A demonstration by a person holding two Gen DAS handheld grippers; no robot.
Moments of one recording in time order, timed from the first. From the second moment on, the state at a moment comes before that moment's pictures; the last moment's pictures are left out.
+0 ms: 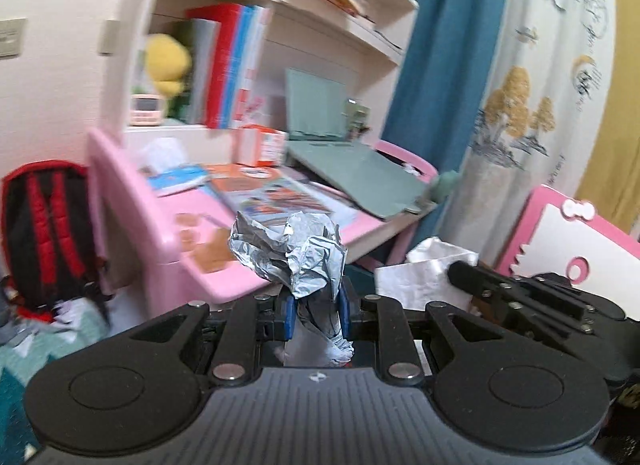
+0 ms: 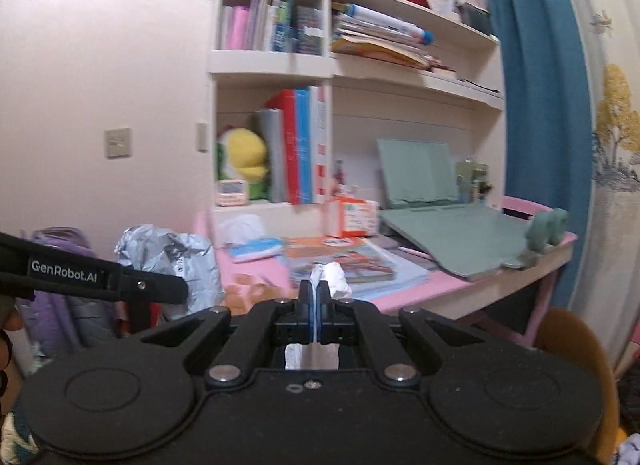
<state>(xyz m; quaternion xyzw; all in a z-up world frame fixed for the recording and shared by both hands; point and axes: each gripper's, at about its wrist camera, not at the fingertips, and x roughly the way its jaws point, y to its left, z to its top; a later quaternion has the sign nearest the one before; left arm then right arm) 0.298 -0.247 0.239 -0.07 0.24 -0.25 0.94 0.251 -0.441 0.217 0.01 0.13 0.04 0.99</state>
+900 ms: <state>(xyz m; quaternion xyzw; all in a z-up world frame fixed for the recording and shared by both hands) 0.395 -0.366 0.129 0.02 0.38 -0.25 0.89 0.305 -0.481 0.131 0.02 0.30 0.03 0.95</state>
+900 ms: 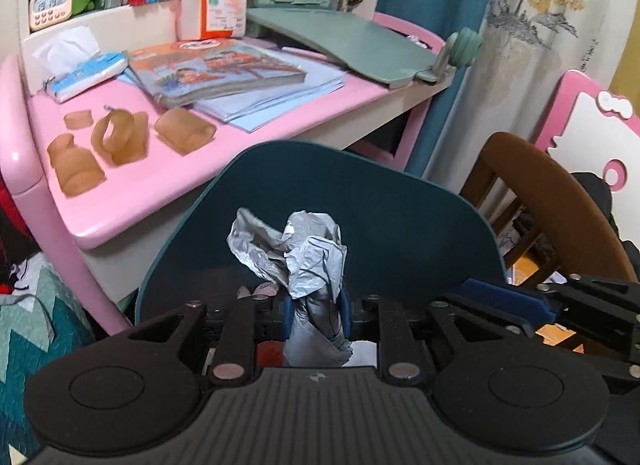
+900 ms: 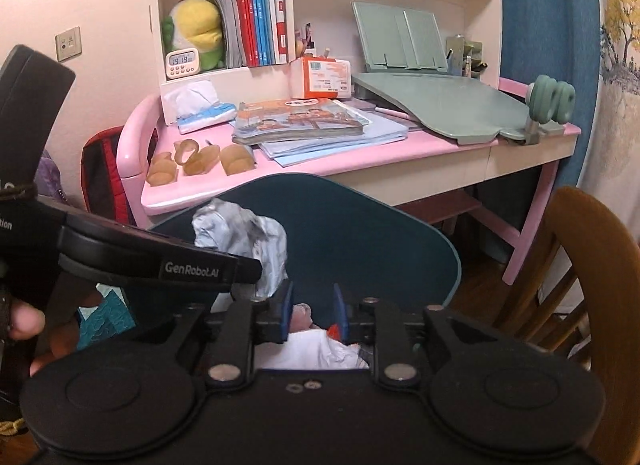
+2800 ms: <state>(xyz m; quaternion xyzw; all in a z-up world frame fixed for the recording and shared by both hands) 0.216 0.040 0.044 -0.11 0.36 -0.07 0.92 0.244 -0.174 0.020 0.01 0.39 0.27 0.88</state>
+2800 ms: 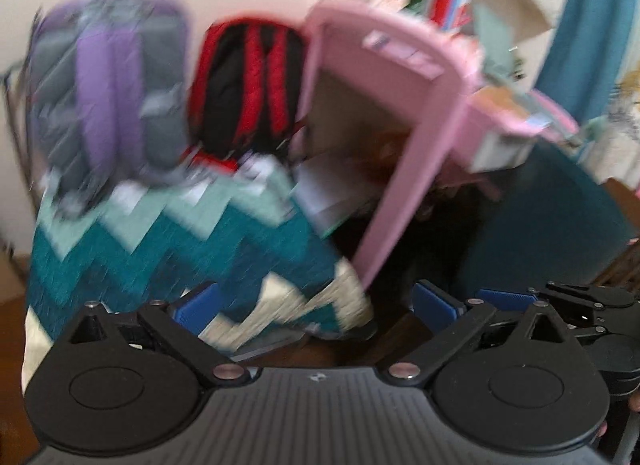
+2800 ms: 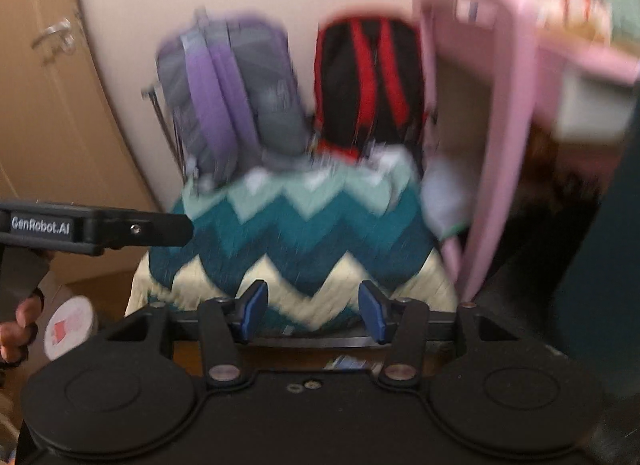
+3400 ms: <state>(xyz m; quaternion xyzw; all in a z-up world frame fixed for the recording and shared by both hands) 0.297 0.111 -0.254 -0.14 0.54 0.06 0.82 0.335 -0.109 -0.257 0.02 0.61 0.21 0.77</state>
